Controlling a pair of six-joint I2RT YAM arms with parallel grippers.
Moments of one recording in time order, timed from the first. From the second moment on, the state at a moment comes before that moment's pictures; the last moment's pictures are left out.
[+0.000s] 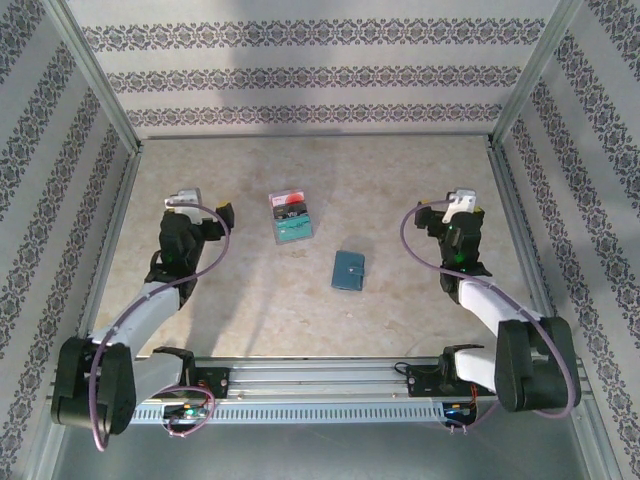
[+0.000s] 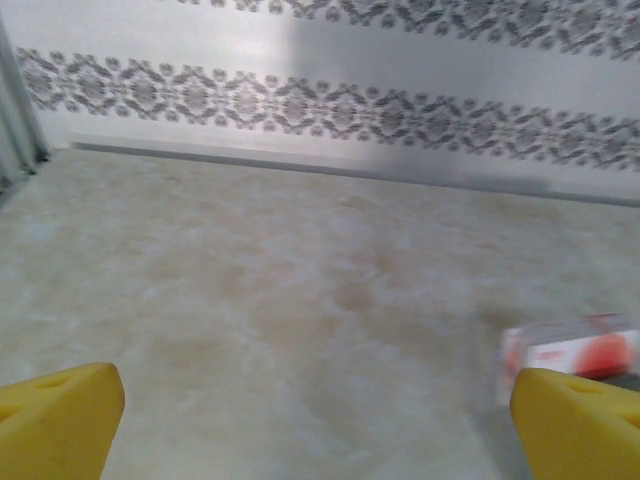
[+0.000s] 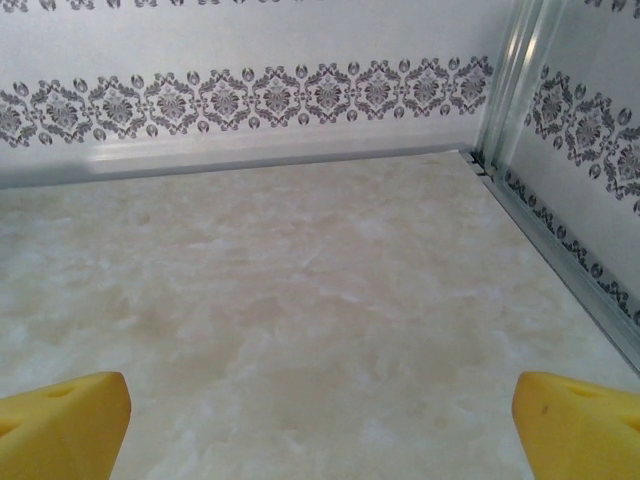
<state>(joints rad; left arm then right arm) -0.13 1.10 0.50 0.34 -0.13 -0.19 0.05 1.19 0.46 0.46 0.18 0.09</state>
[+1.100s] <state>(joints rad) -0.82 1.72 0.94 -0.10 0.08 -0.64 0.28 0.96 0.61 -0.35 0.30 0.44</state>
